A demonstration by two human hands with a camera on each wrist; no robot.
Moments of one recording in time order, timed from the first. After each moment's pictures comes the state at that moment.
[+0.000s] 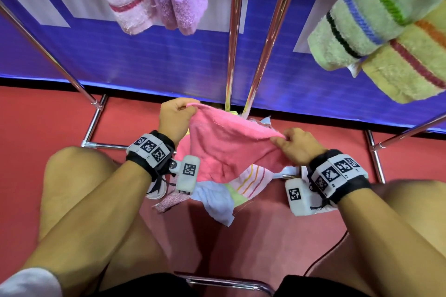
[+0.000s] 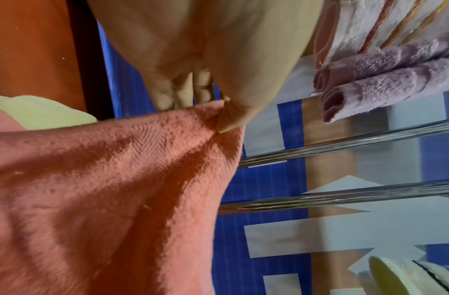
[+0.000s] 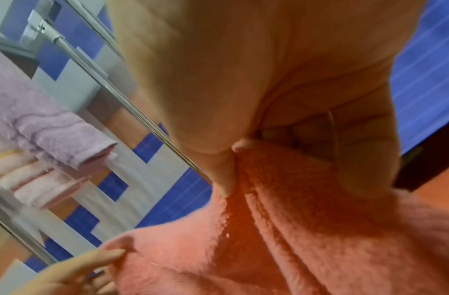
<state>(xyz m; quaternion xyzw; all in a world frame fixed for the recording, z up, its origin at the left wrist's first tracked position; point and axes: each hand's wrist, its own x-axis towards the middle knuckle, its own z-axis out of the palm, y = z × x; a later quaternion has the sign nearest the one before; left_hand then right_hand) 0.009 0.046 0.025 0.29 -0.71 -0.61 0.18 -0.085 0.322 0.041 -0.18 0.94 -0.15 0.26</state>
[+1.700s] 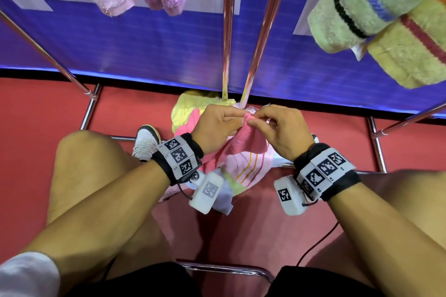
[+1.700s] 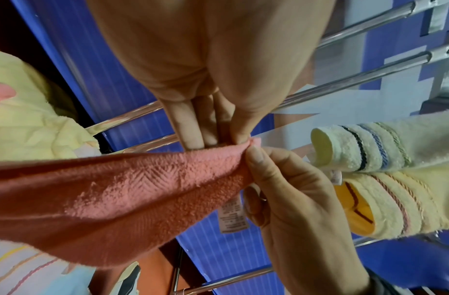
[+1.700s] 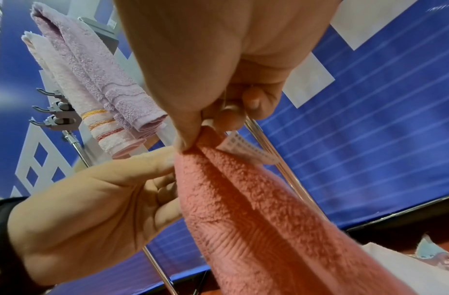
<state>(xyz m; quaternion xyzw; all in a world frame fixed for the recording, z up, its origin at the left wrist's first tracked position) 0.006 0.134 0.033 0.12 -0.65 -0.75 -0.01 -0.071 0.301 0.037 -0.38 0.85 -0.37 0.00</state>
